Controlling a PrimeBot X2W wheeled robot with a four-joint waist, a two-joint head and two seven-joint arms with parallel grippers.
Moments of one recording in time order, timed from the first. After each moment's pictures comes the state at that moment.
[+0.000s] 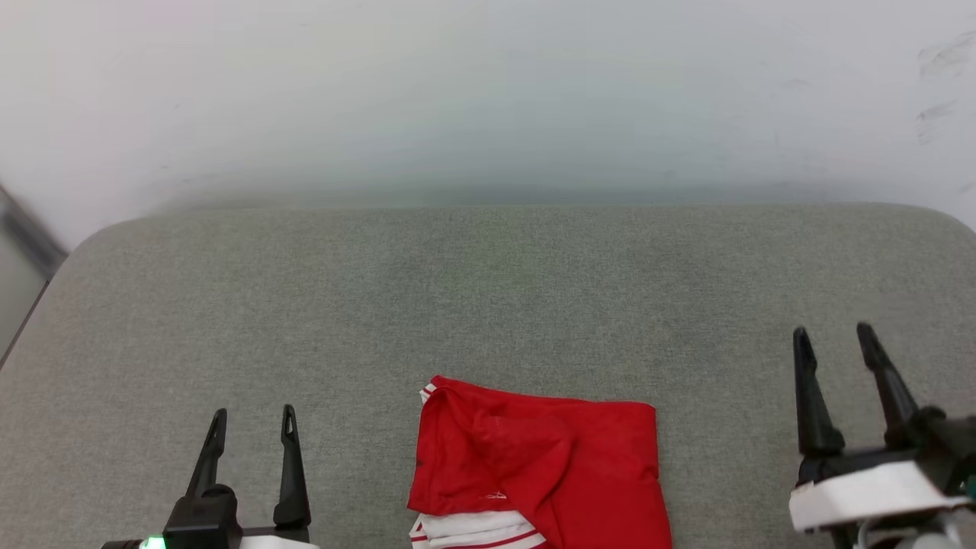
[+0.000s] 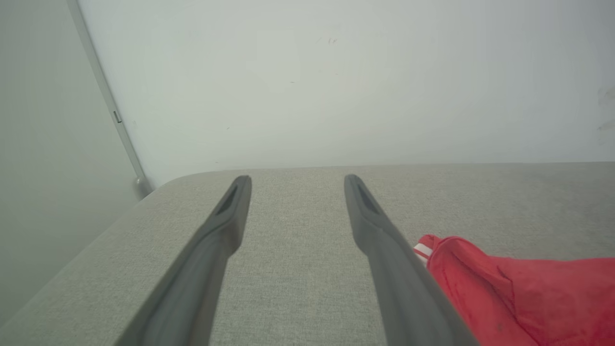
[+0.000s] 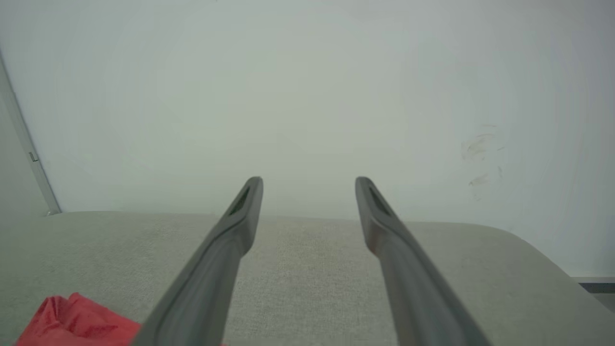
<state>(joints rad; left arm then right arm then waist) 0.14 0.07 0.00 -0.02 -0.02 0.09 -0.26 -0.04 -0.11 -0.05 0.06 0.16 0.13 -0.26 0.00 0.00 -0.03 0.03</state>
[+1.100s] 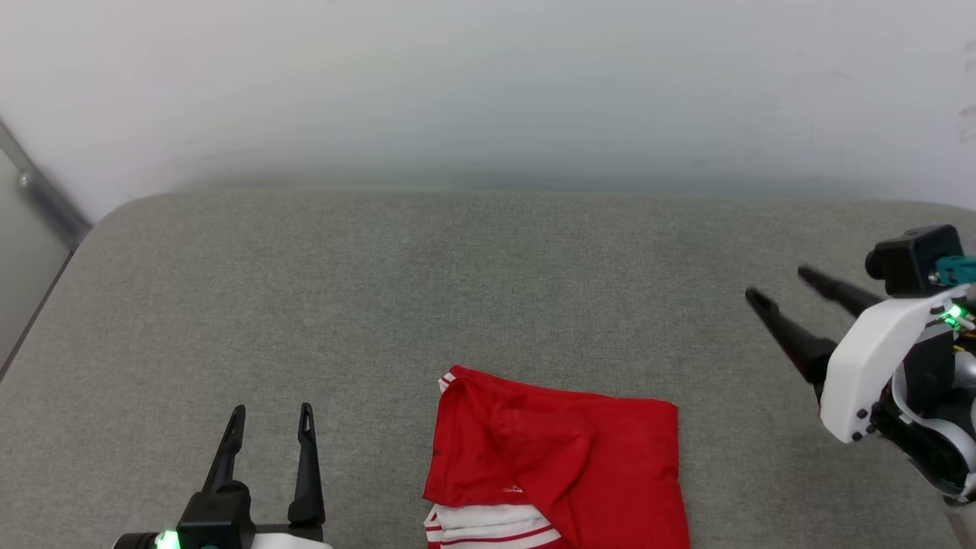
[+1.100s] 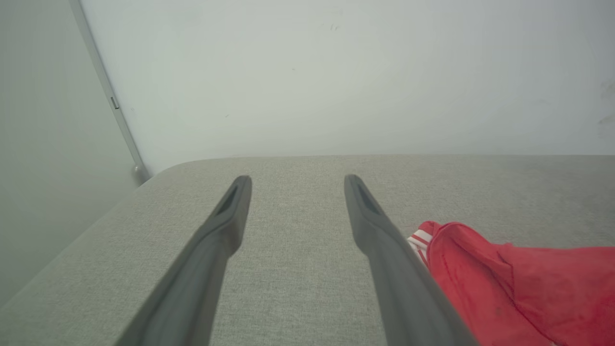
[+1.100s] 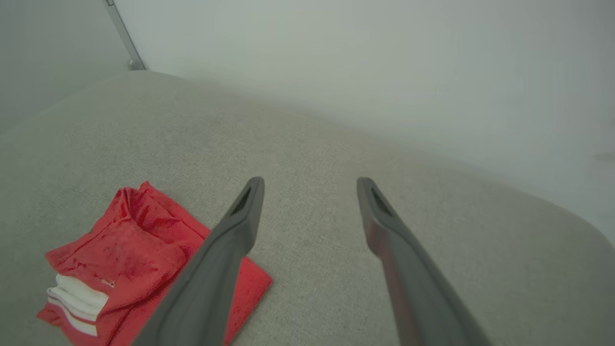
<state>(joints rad) 0.14 0.06 -0.02 -0.01 -0.03 0.06 -0.26 -0.33 -0.47 0.24 0.00 0.54 0.13 0.43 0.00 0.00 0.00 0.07</state>
